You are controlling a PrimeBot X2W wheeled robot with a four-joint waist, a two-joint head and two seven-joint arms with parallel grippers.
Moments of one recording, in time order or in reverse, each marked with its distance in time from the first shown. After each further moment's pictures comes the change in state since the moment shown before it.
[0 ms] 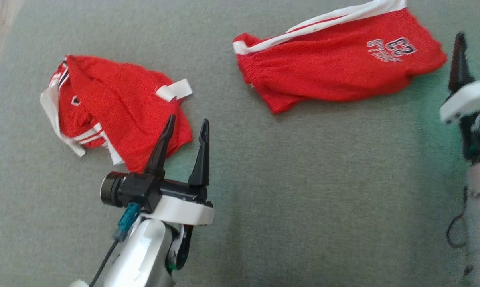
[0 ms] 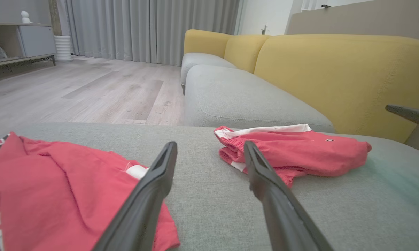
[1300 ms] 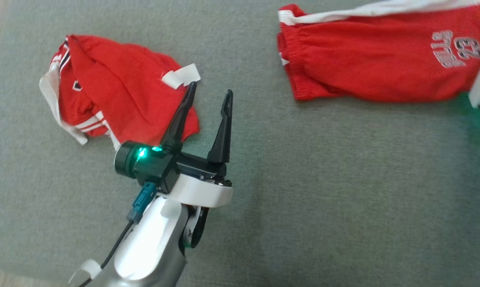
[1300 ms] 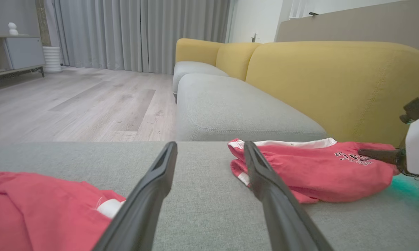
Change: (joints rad) left arm -0.125 -0.008 -0.099 -0.036 -0.025 0.033 0.000; right arm -0.334 -0.262 0.352 0.568 0.144 0.000 0.037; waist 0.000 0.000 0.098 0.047
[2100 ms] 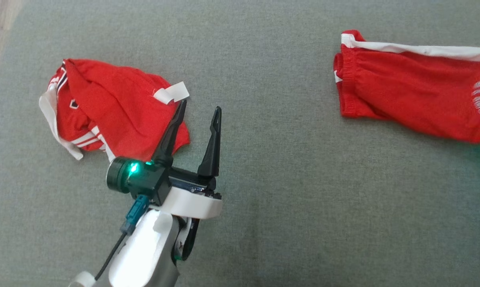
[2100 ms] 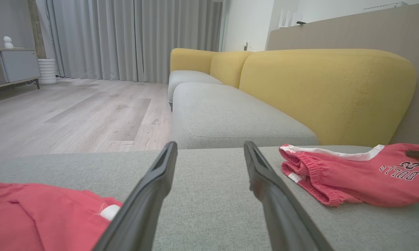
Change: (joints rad) left arm 0.072 0.000 0.063 0.014 0.053 -0.033 0.000; right arm 0.166 -0.133 -0.030 0.036 0.124 0.000 -0.124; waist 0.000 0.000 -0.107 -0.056
